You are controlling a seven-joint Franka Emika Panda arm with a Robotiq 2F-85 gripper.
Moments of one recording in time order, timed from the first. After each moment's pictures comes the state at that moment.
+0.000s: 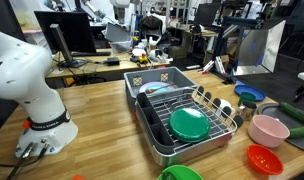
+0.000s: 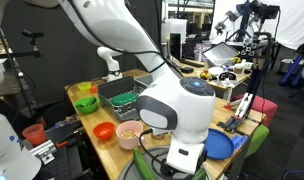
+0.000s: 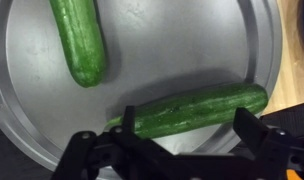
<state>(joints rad) -0.31 0.59 -0.33 -2.08 0.54 2.57 0.76</state>
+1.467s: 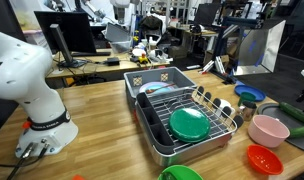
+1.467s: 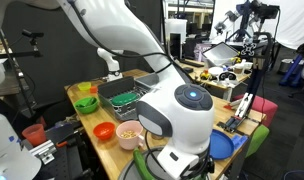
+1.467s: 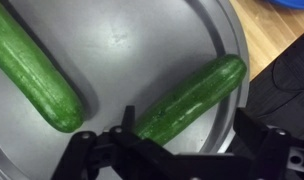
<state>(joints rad) -0.35 0.61 -0.31 -2.07 0.76 2.62 1.00</state>
